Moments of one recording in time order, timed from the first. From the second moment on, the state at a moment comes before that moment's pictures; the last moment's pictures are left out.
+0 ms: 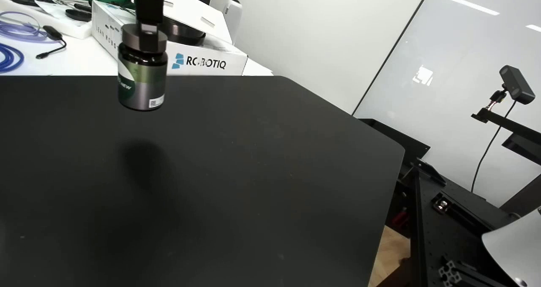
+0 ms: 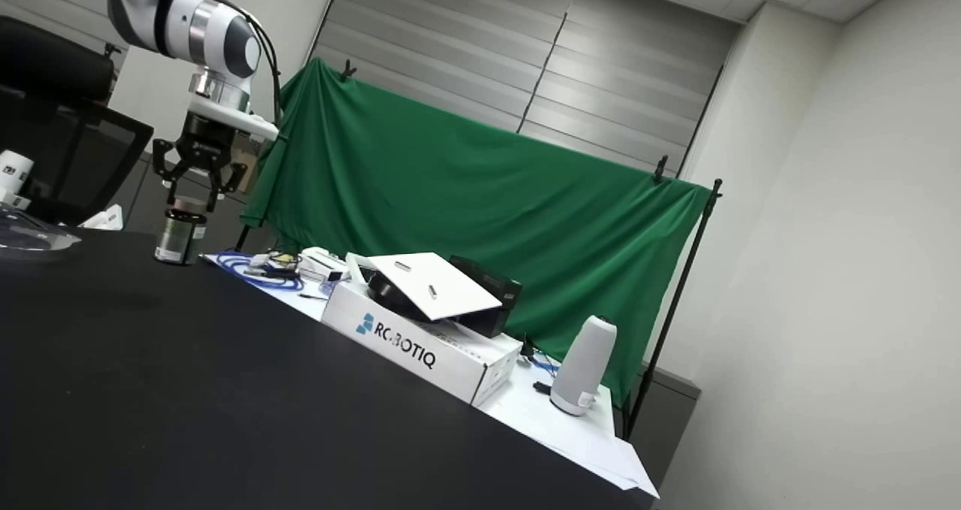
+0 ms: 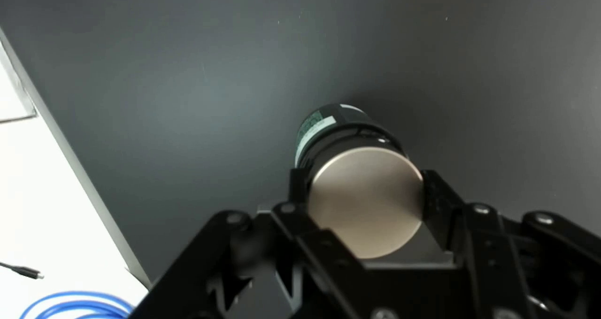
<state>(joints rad) 0.31 0.74 0.15 -1.35 -0.23 2.03 -0.53</state>
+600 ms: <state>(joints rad) 0.24 0.59 0.15 -1.60 -0.23 2.13 -0.44</state>
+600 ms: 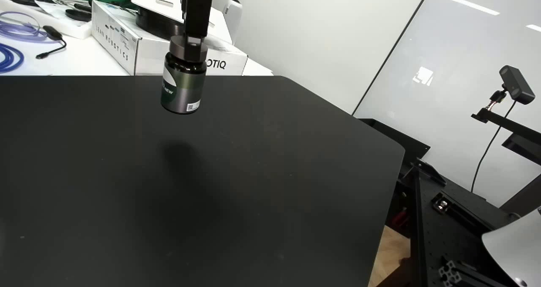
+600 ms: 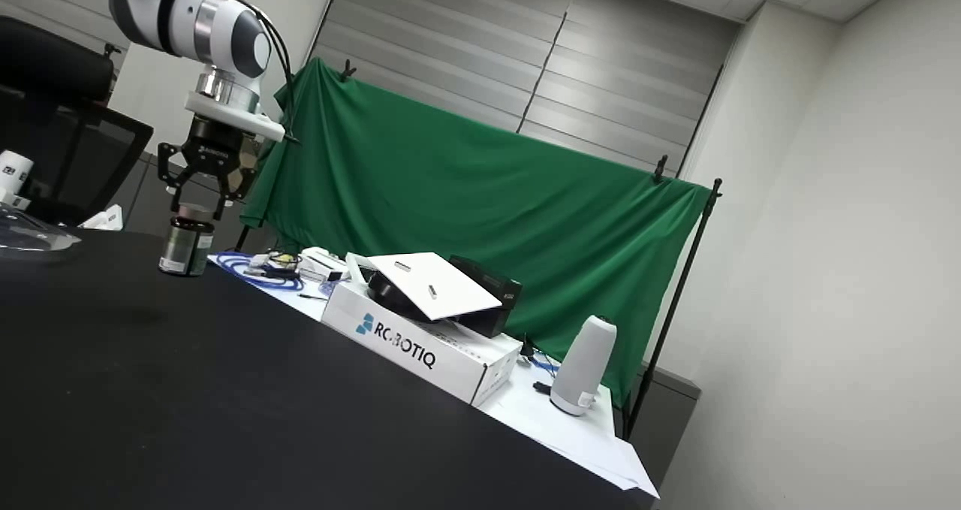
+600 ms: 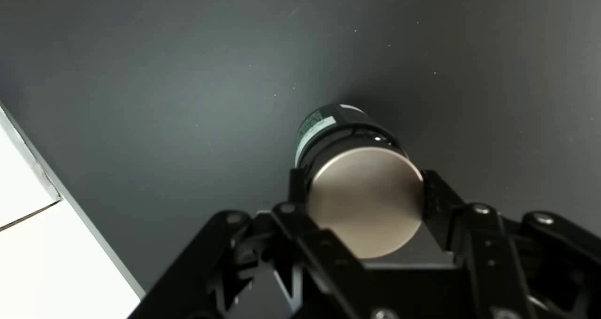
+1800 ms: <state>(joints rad) 0.04 0.37 0.10 -2.14 -0.21 2.43 -0.42</state>
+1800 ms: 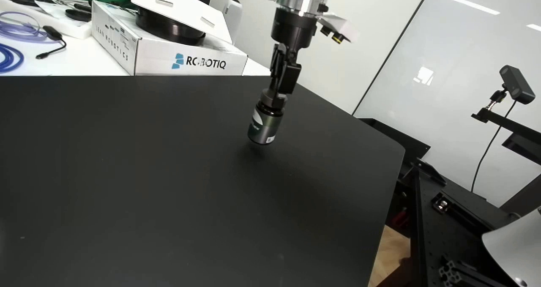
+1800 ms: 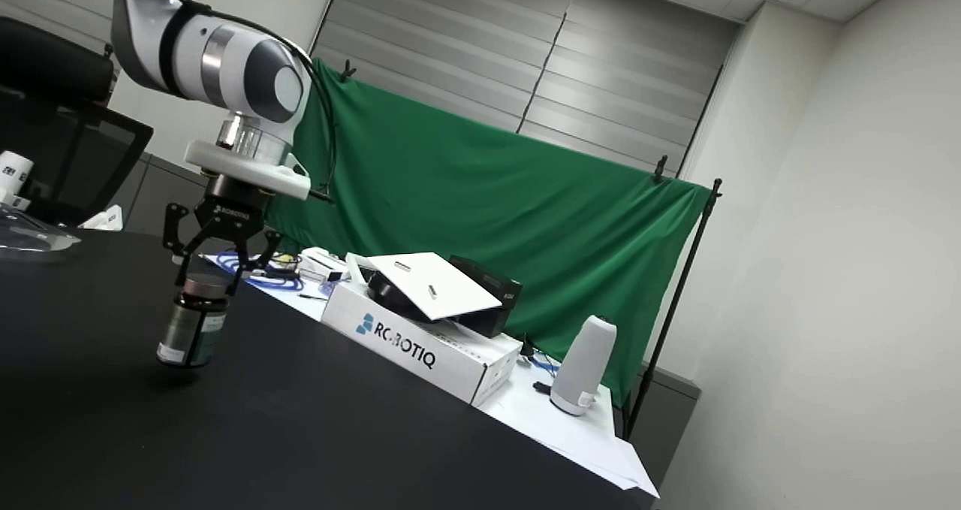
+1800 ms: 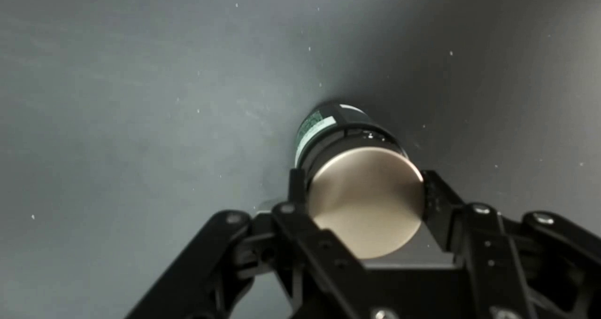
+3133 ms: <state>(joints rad) -0.06 -0.02 0.03 -2.64 -0.19 2.75 -0.42</state>
